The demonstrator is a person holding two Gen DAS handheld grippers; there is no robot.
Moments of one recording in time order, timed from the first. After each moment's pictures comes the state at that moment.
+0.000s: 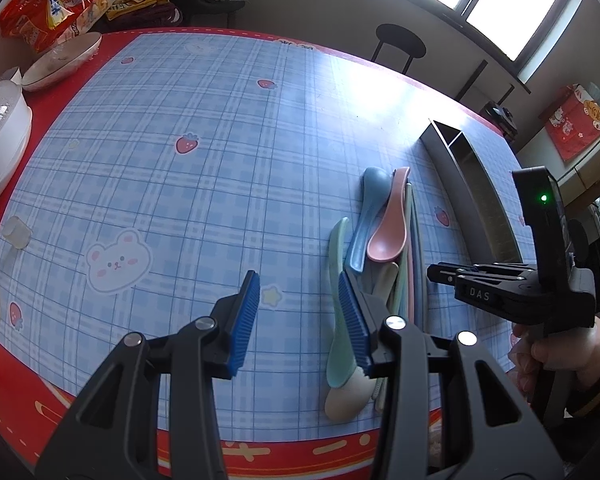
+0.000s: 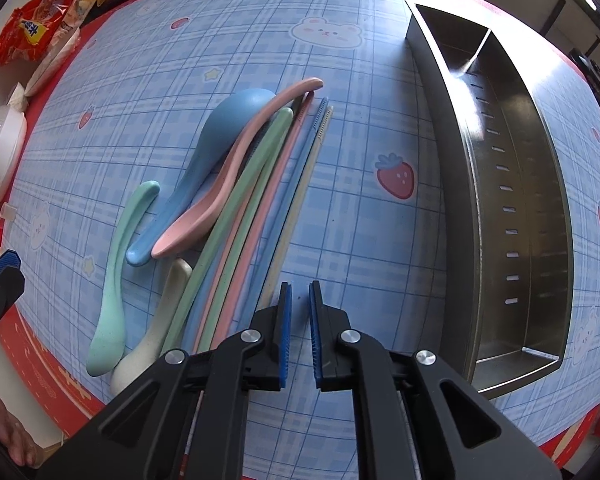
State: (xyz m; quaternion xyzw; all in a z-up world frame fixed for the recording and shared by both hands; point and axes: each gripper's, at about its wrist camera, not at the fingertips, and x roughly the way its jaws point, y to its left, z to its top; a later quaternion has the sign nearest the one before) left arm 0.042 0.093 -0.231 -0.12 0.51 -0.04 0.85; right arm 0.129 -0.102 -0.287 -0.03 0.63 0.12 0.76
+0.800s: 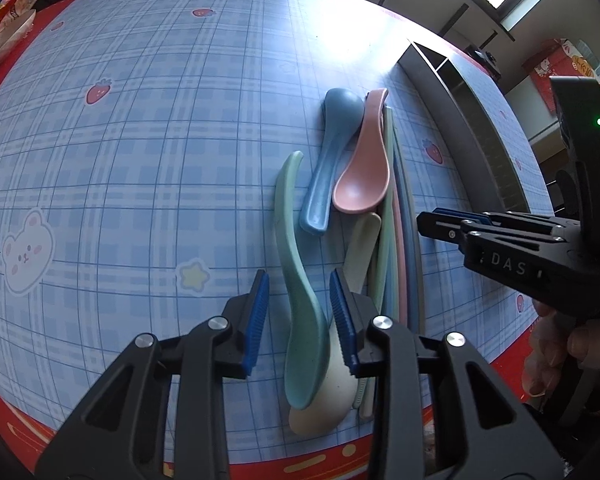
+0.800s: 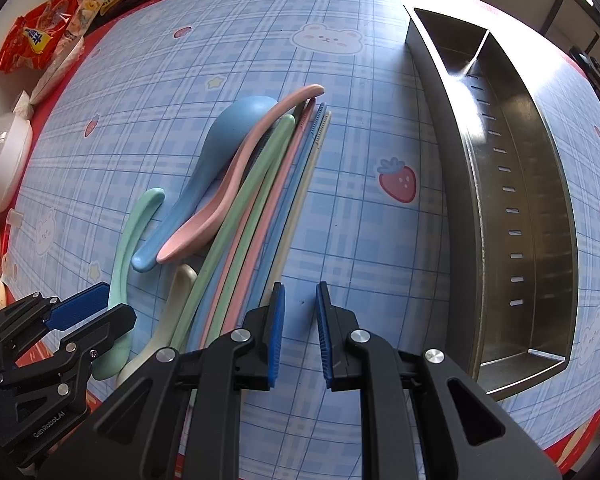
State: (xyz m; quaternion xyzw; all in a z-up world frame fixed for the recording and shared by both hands) left arm 0.076 0.051 -0.293 -0.10 0.58 -0.10 0.80; right arm 0.137 -0.106 -0.287 -0.02 0.63 0.12 0.77
